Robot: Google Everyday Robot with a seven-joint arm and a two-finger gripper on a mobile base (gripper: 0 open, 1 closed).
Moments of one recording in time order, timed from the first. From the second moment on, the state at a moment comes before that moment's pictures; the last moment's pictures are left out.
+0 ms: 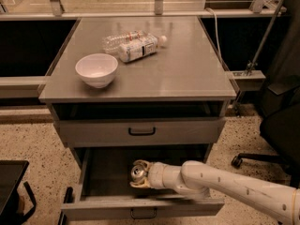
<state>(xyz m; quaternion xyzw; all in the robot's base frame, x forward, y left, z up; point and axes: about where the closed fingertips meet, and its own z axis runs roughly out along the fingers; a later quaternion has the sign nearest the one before) 0.543 0.036 0.452 -0.62 0.59 0.16 0.49</state>
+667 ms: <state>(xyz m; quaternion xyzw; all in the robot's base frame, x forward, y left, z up) 0.545 0.040 0.439 -0.61 0.60 0.18 0.48</state>
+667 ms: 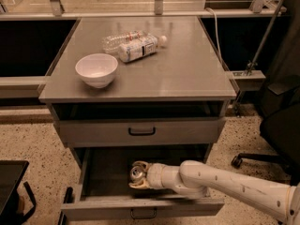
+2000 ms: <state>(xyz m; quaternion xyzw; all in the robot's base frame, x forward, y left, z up) 0.545 0.041 0.439 -0.61 0.60 0.18 0.48</state>
